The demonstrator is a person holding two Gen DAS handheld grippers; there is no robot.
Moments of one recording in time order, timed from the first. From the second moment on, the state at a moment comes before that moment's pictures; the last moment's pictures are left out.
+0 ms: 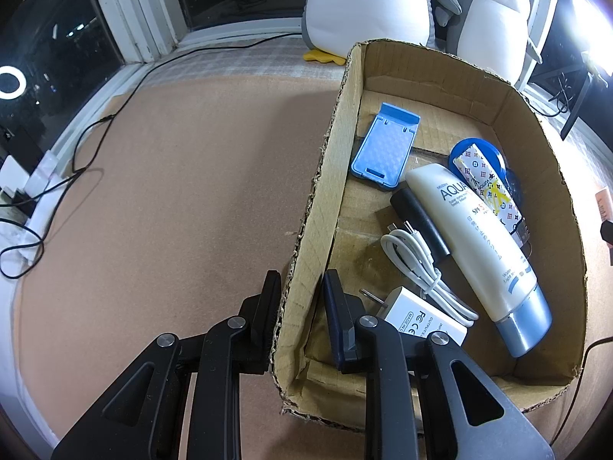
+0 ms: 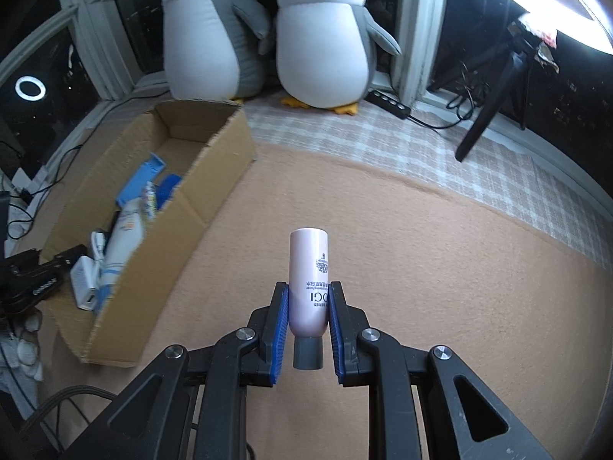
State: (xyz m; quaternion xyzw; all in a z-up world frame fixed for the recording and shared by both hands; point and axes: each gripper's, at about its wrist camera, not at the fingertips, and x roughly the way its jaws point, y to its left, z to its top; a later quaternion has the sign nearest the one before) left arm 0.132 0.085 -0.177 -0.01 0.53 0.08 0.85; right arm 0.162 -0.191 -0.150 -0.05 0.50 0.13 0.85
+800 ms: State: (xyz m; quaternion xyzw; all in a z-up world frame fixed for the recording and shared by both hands) left arm 0.132 0.086 -0.177 -0.02 0.52 0.07 0.85; right arm 0.161 -0.106 -0.110 -0.02 0.46 0.21 0.86
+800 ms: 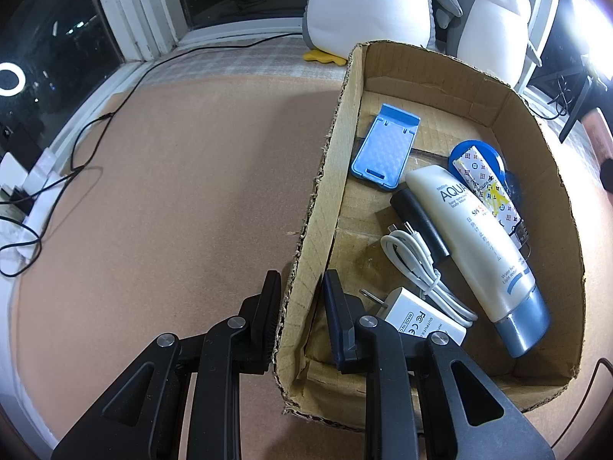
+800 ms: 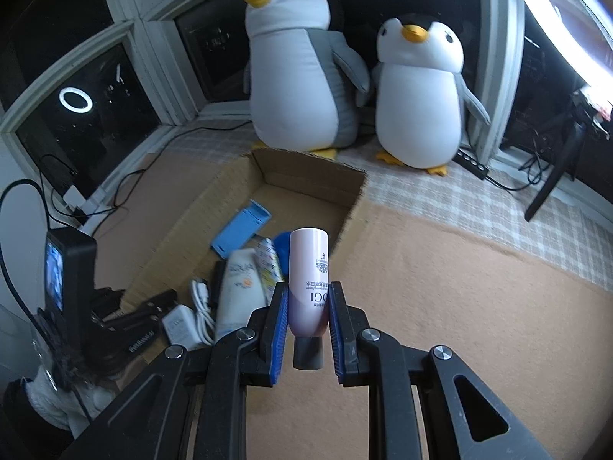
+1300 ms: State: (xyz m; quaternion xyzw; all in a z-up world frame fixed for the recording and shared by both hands) left arm 0.130 0.093 -0.177 -0.03 0.52 0.07 0.85; right arm 0.178 -0.056 -0.126 -0.03 0.47 0.22 0.85
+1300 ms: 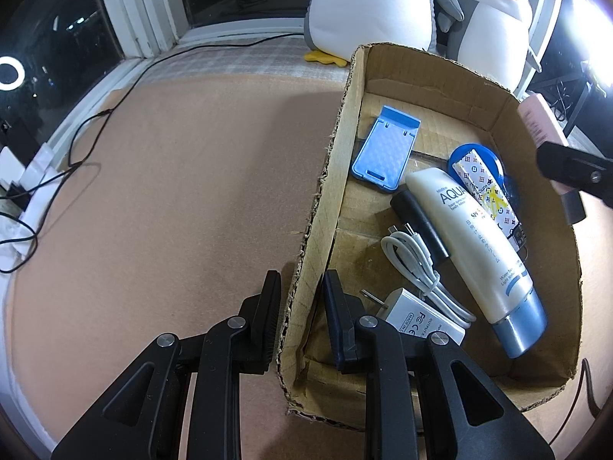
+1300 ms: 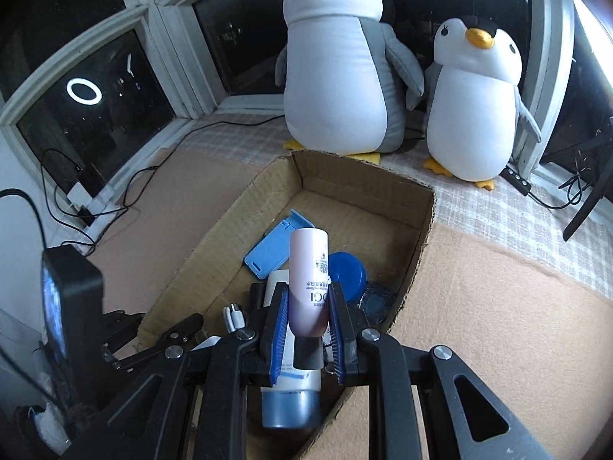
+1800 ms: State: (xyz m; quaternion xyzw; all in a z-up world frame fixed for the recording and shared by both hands) left arm 0.130 0.093 -0.177 -0.03 0.52 0.07 0.85; right arm 0.188 -0.052 -0.139 -0.03 0.48 0.21 0.85
